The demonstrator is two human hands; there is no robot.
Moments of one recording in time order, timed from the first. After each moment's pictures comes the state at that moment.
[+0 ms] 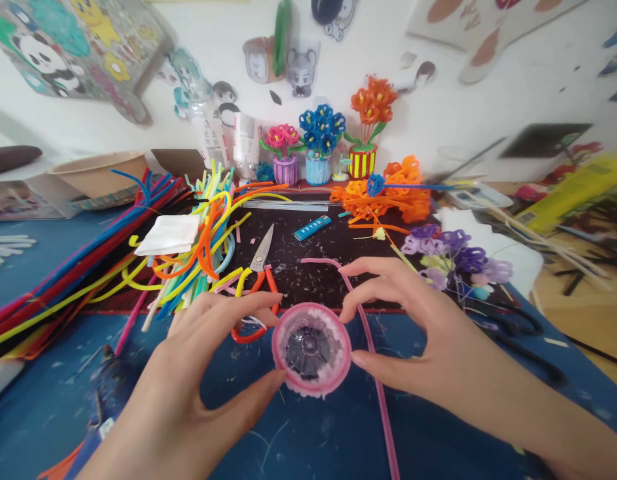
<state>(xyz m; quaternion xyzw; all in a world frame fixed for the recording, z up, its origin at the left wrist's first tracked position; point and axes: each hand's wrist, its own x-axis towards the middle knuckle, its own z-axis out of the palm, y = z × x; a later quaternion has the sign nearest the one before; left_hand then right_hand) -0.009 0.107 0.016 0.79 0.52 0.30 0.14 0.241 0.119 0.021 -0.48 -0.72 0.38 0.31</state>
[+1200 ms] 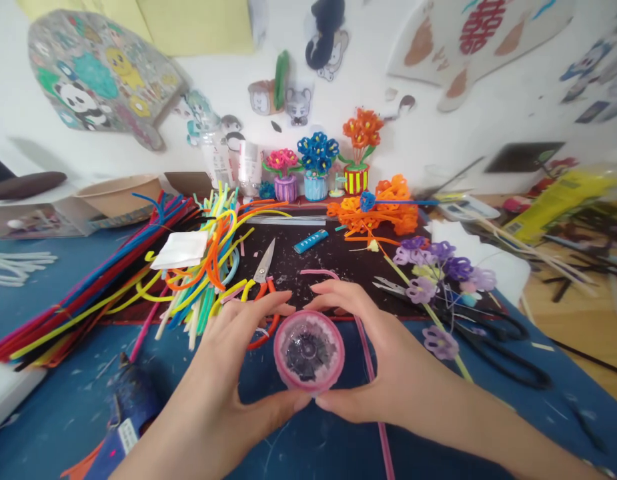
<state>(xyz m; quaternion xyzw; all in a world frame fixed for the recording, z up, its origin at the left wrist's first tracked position) -0.002 0.106 0.011 0.80 0.50 0.28 0.18 0.222 0.114 0.013 -0.43 -0.73 0.44 0.31</state>
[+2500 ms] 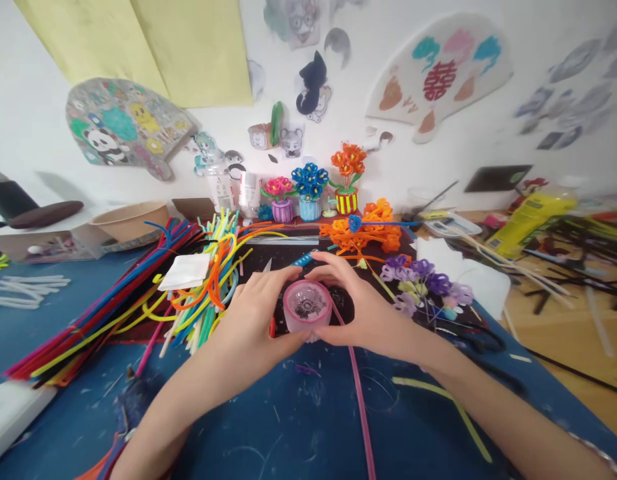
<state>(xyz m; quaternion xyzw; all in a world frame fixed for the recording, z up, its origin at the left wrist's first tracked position) 0.026 0.159 0.037 0.85 0.45 0.24 0.15 0.236 0.171 0.005 -0.36 -0.75 0.40 0.39</state>
